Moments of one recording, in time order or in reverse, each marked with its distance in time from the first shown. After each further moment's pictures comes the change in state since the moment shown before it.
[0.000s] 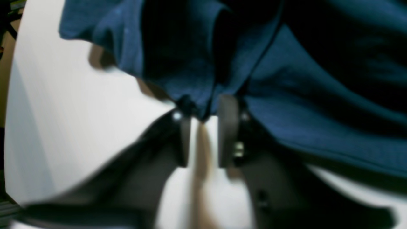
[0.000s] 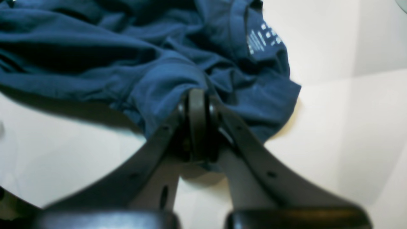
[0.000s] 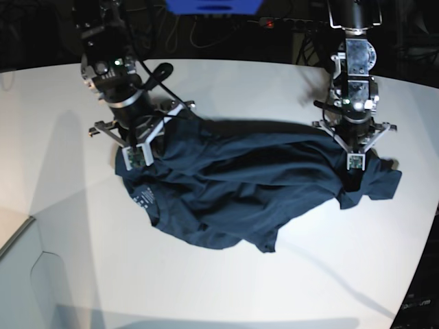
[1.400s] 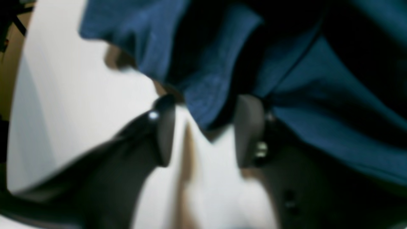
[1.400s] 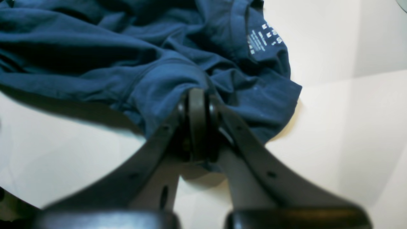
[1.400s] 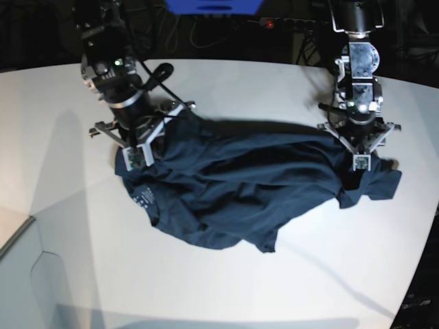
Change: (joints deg) left arm -1.2 -0.3 -1.9 -2.3 -0.2 0.1 -1.1; right arm 0.0 -0.1 -0.1 0.0 0.0 0.0 0.3
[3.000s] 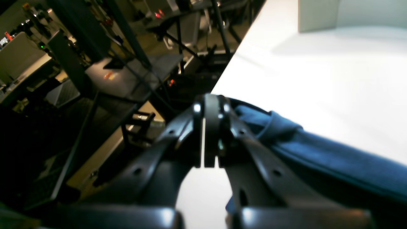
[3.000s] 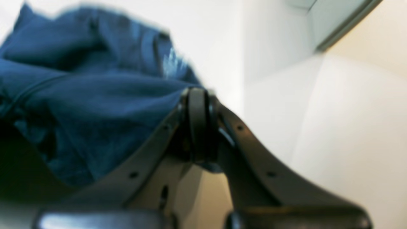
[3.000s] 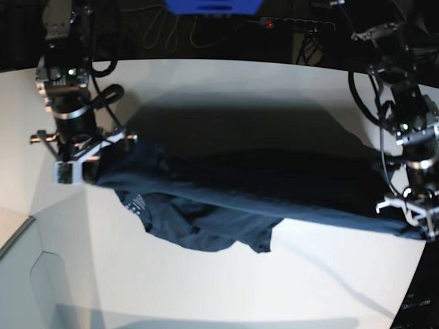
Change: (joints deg) left arm -3.0 0.3 -7.9 38.6 -0.2 -0.3 2.5; right arm -0.2 -0.5 17.5 5.9 0.3 0.0 3.8
